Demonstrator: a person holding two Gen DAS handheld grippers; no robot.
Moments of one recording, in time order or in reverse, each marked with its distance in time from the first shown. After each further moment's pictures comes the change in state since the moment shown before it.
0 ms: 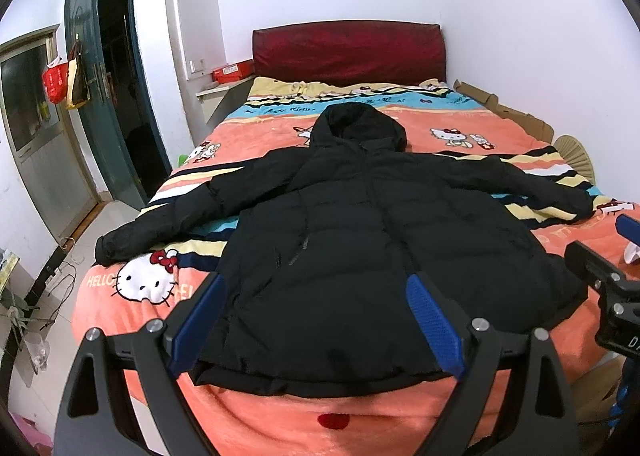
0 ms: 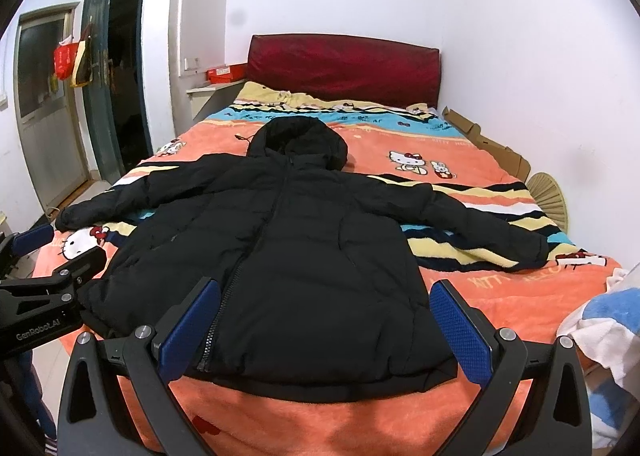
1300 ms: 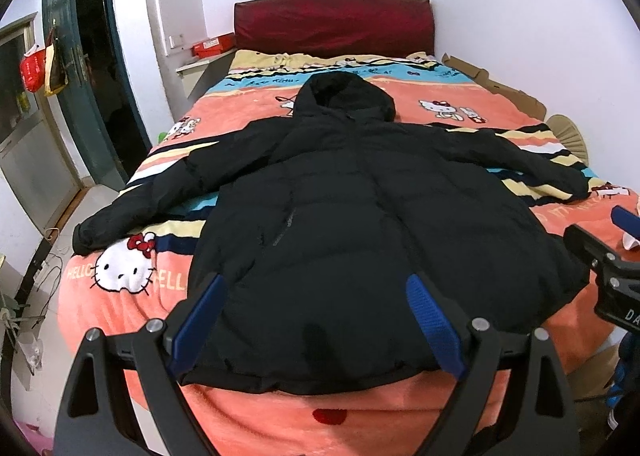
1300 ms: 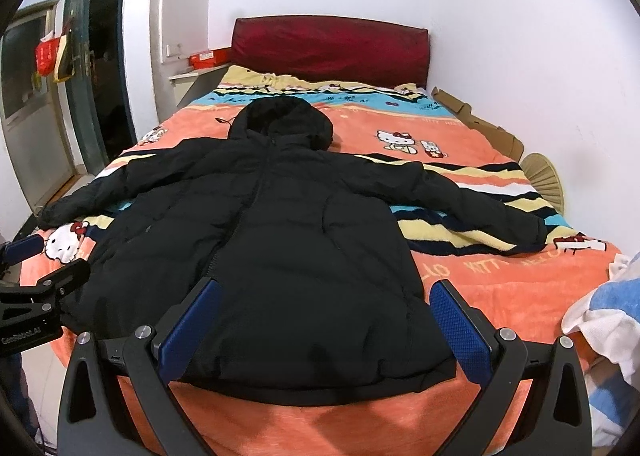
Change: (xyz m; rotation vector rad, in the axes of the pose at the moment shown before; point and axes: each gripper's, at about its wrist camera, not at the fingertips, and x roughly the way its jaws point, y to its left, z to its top) left arm 0.037 0.001 0.000 0.020 0.111 -0.071; right arm 0.032 -0.010 -0.002 0.028 0.068 -0.043
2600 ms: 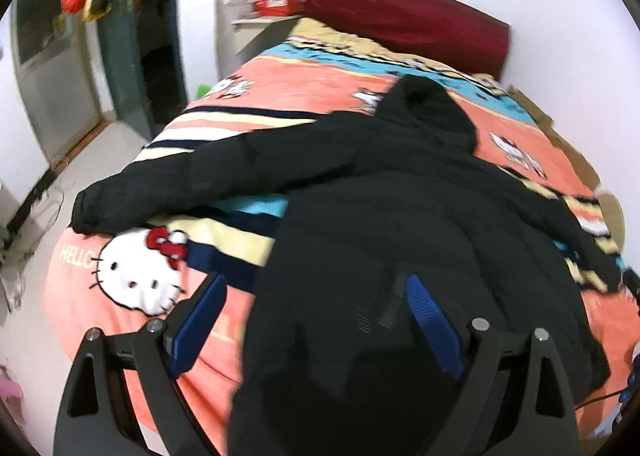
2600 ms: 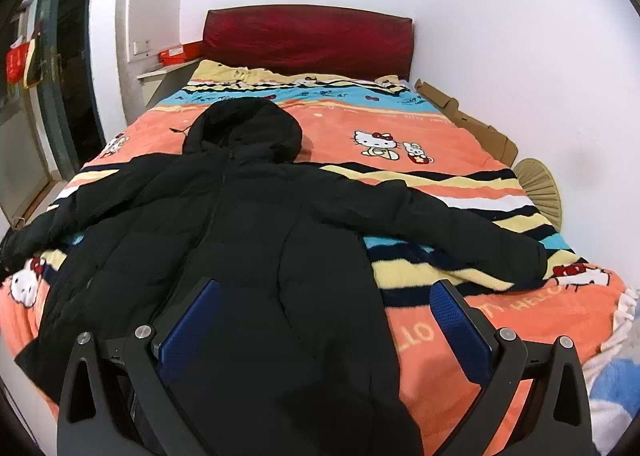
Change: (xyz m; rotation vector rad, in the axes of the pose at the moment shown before) left arm 0.091 0.145 0.055 -0.291 0.088 0.045; right arm 0.088 -0.037 0.075 0.028 0.039 -0.072
